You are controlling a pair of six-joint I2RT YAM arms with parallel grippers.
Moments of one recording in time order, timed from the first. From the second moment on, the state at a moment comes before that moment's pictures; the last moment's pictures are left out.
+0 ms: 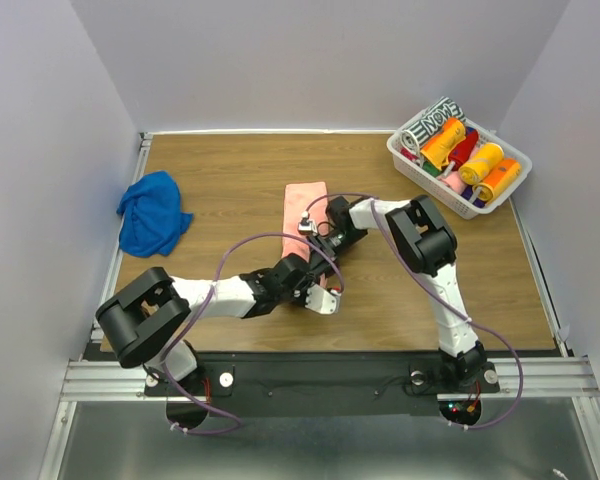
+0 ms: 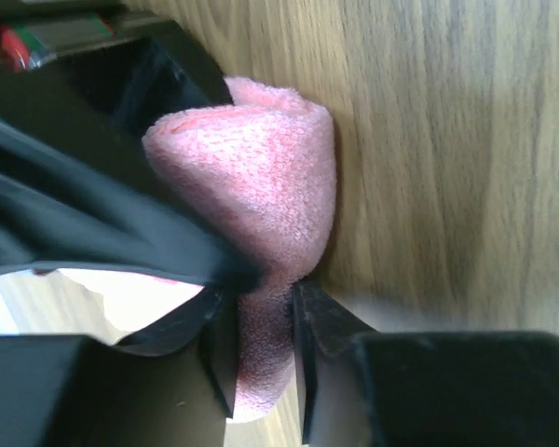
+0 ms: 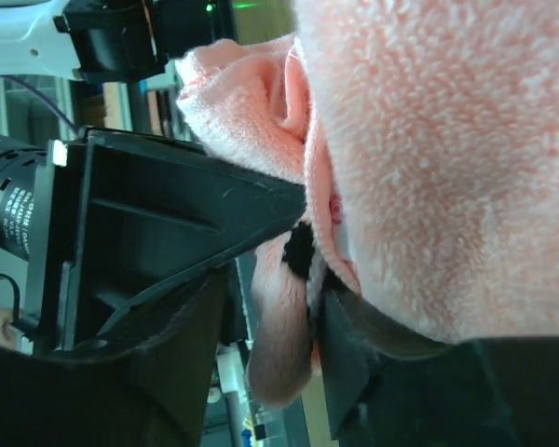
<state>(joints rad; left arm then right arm) -0.95 1.49 0.59 0.07 -0.06 0.98 0.53 2.37 1.56 -0.80 -1.29 -0.15</state>
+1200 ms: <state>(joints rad) -0.68 1.91 1.25 -0.73 0.66 0.79 0.23 1.43 1.31 -0.88 -0.73 -0.44</state>
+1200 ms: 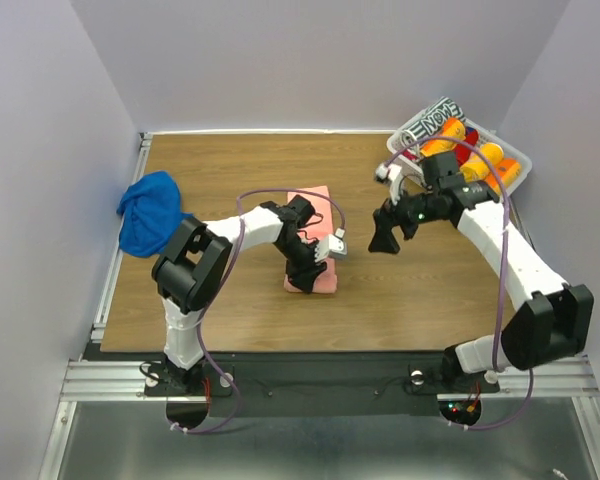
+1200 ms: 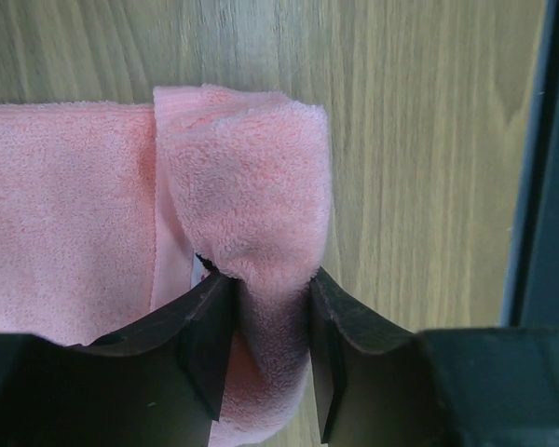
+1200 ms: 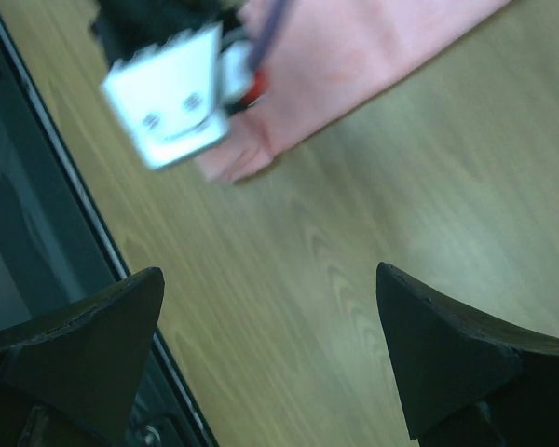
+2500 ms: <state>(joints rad) -0.57 2.24 1.62 -1.16 0.90 0.79 0.99 1.60 0.82 -0.08 0.00 -0.61</state>
